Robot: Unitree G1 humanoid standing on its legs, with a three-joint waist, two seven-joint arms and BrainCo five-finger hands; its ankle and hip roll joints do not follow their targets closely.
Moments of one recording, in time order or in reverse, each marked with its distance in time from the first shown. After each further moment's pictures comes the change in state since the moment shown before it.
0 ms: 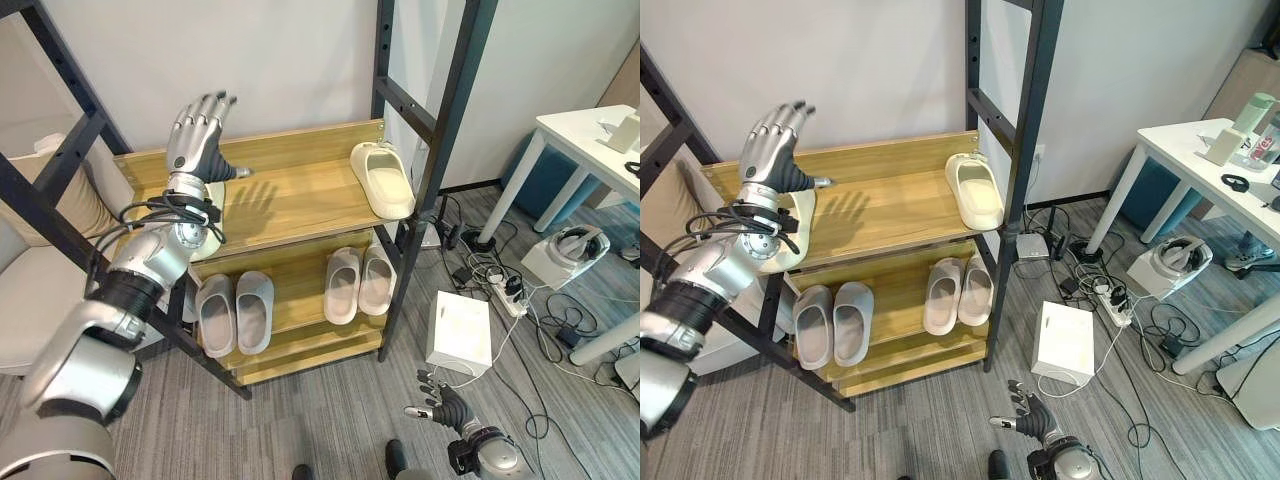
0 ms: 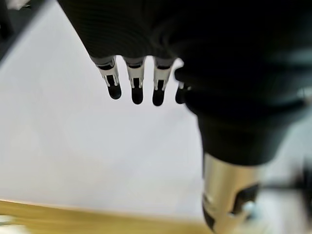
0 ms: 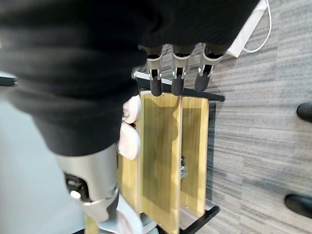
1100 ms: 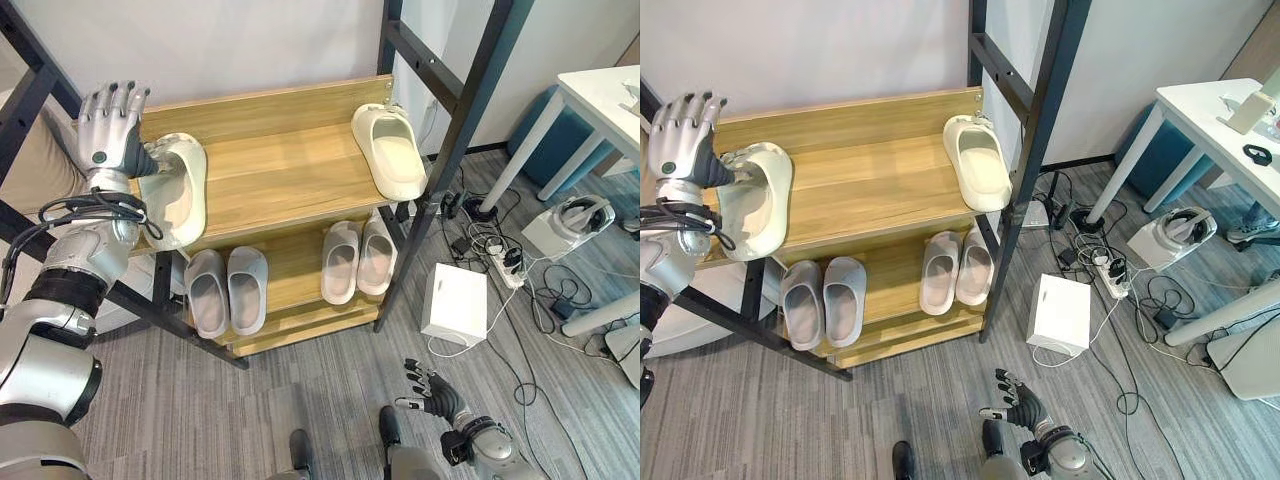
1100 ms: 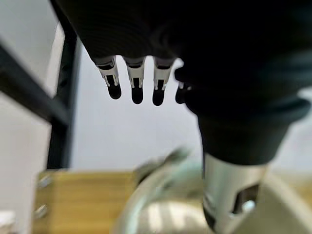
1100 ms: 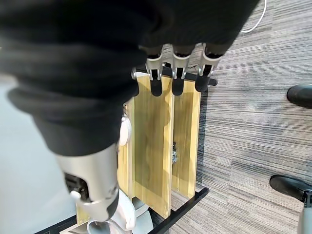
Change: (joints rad) left arm 0.019 0.119 0.044 0.148 0.044 0.041 0.065; right arm -0.024 -0.019 0.043 -0.017 0.036 -0.020 0.023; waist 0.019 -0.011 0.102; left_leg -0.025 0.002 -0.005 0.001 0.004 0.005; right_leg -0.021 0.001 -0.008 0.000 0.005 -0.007
